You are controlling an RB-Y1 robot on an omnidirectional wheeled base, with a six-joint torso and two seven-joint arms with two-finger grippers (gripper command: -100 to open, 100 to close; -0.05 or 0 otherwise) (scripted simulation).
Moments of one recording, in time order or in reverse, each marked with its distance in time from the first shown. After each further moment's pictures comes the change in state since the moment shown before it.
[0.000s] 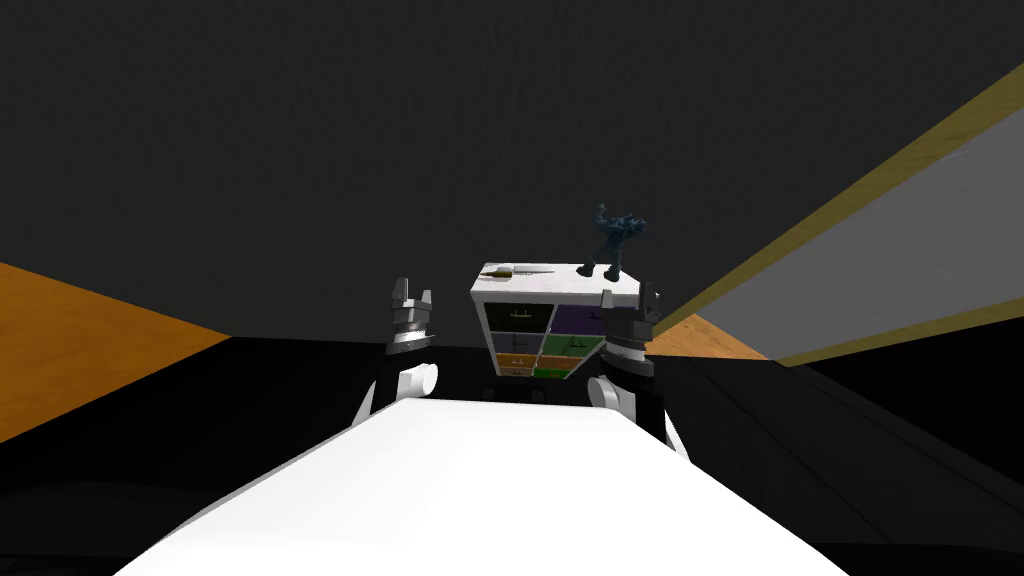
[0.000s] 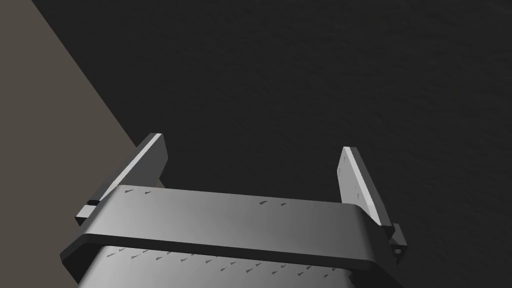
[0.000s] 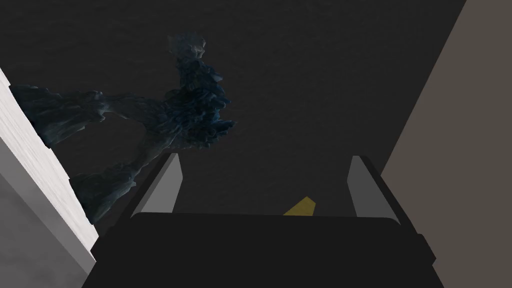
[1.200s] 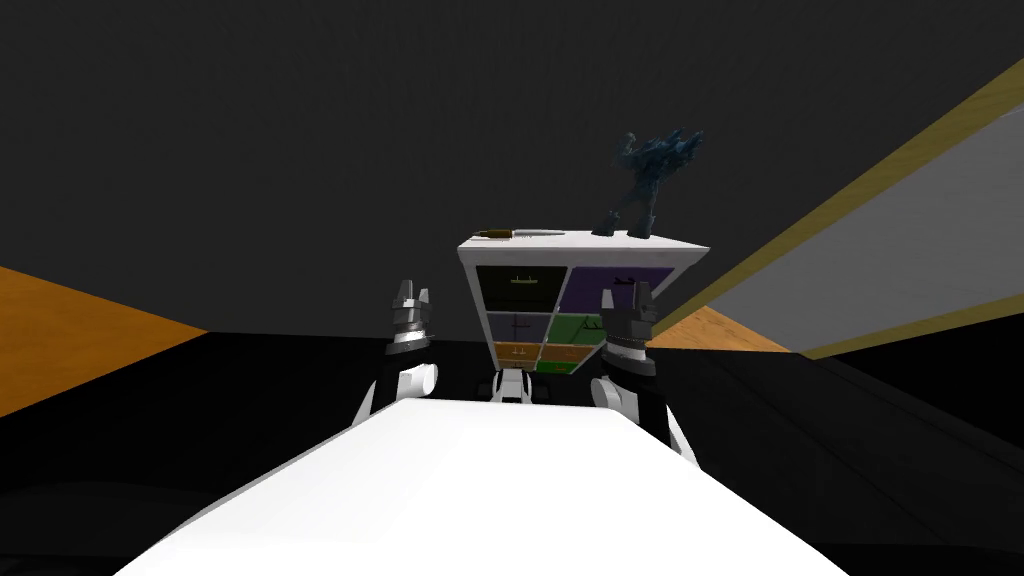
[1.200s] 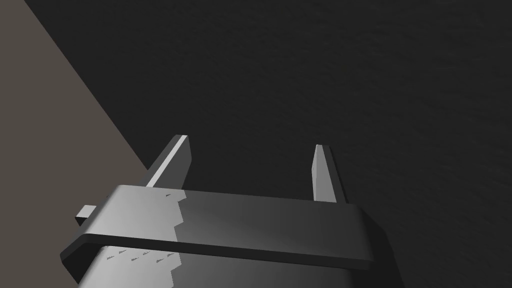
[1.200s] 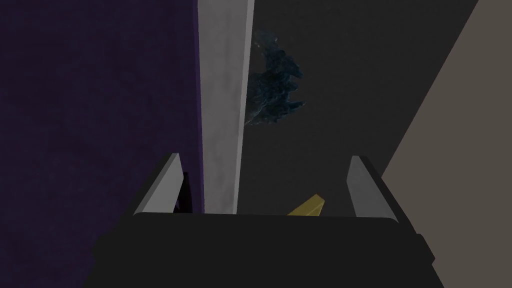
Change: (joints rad) left arm 0.000 0.000 0.000 0.000 0.000 0.000 0.000; right arm -0.003 -0.041 -0.011 0.004 0.024 0.001 0.024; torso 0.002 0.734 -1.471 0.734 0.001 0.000
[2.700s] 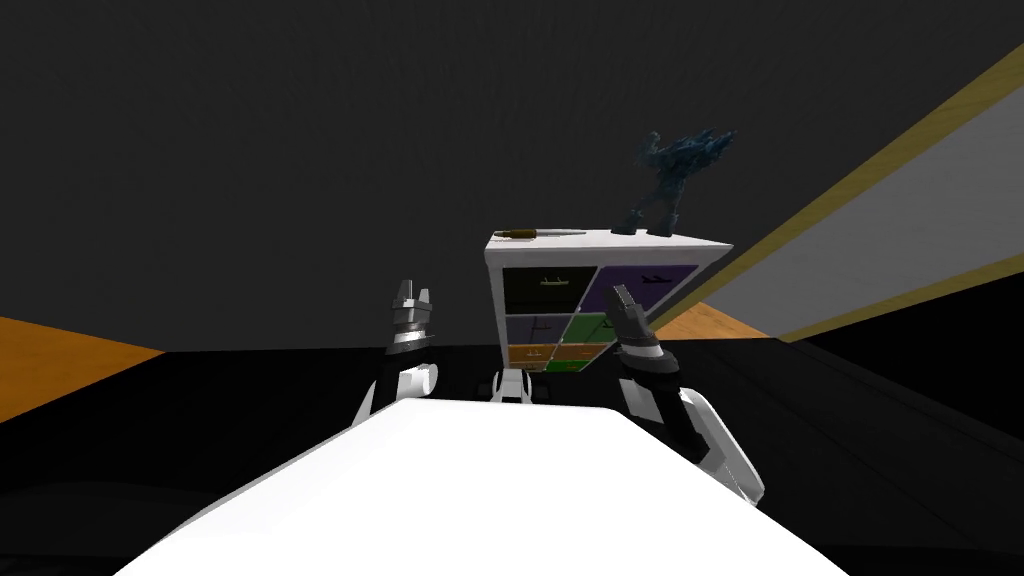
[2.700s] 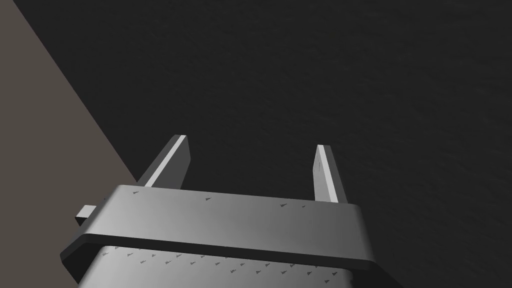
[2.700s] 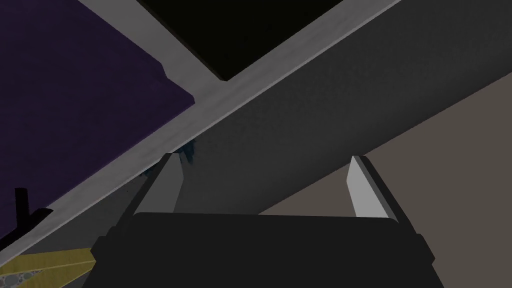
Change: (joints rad) left arm 0.000 0.000 0.000 0.000 0.000 0.000 0.000; right arm -0.024 -0.164 -0.171 0.014 0.340 -0.005 0.352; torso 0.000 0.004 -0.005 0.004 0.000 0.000
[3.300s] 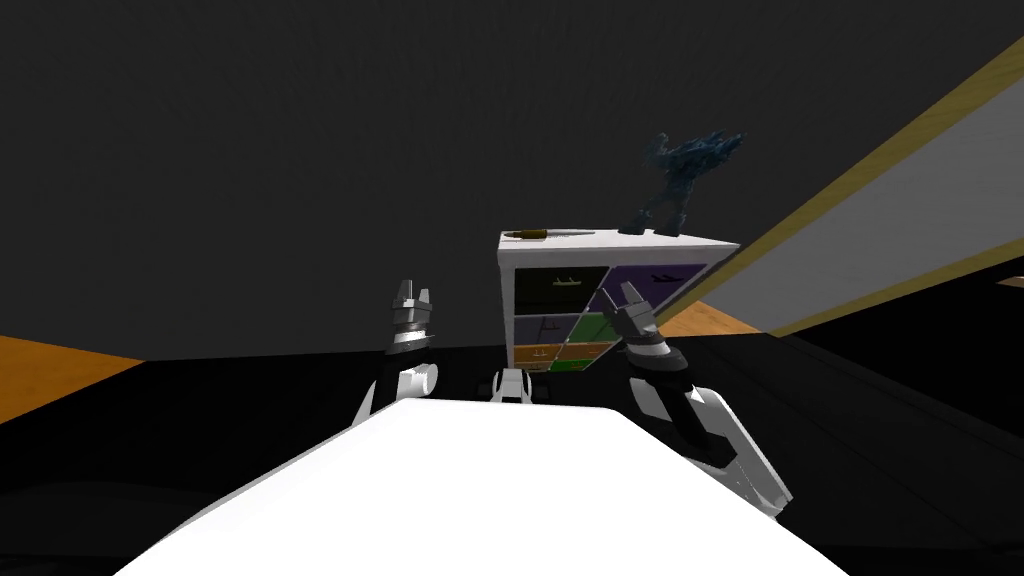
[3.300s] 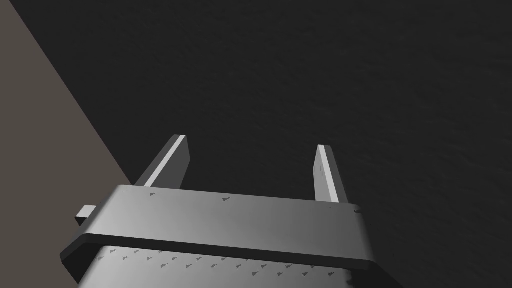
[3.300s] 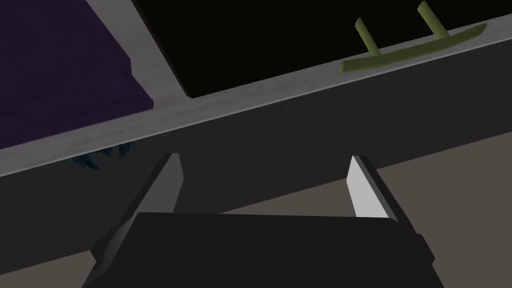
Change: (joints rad) left arm 0.000 0.000 0.000 0.000 0.000 0.000 0.000; right arm -0.012 -0.046 -0.072 0.009 0.139 -0.001 0.146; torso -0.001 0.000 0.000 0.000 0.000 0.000
